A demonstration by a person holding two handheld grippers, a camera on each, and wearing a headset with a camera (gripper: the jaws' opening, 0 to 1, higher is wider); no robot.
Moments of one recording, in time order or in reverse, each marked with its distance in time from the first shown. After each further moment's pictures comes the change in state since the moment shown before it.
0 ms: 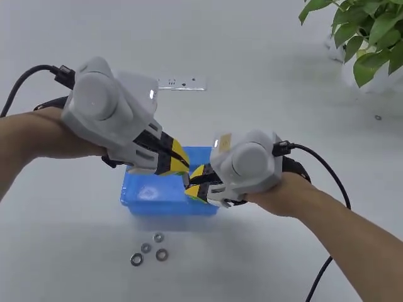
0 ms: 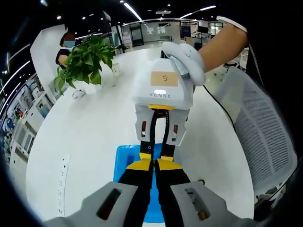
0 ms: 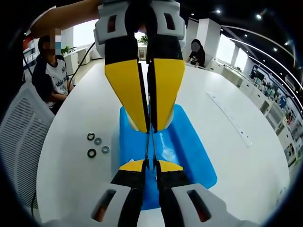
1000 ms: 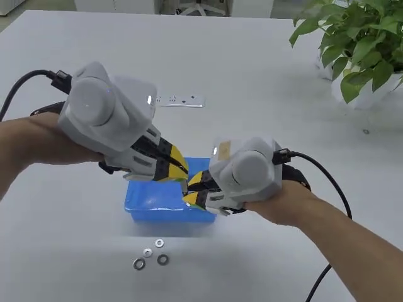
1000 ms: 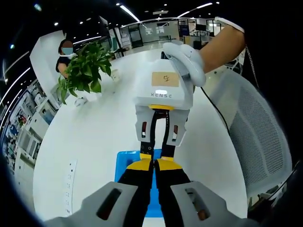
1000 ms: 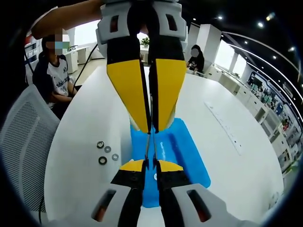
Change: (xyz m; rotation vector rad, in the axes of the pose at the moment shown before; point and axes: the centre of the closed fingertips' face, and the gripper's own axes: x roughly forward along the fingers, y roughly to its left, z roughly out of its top) left arm -0.029 -0.023 0.026 0.045 0.000 0.033; right arm -0.026 0.018 0.028 -0.043 -0.024 -0.041
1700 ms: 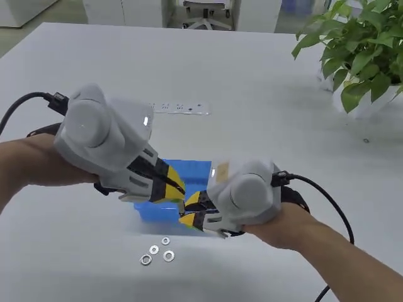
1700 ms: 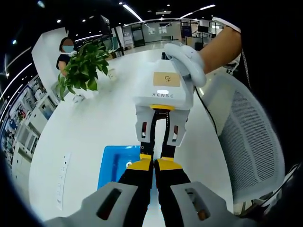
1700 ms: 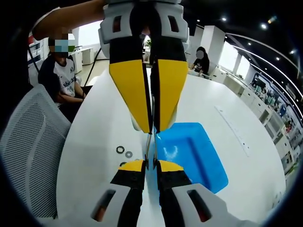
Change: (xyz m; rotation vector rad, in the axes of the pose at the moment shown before) left arm -0.009 -0.041 -0.007 -0.043 0.001 -0.006; right arm 0.003 0.047 0.007 -0.008 -0.010 0.041
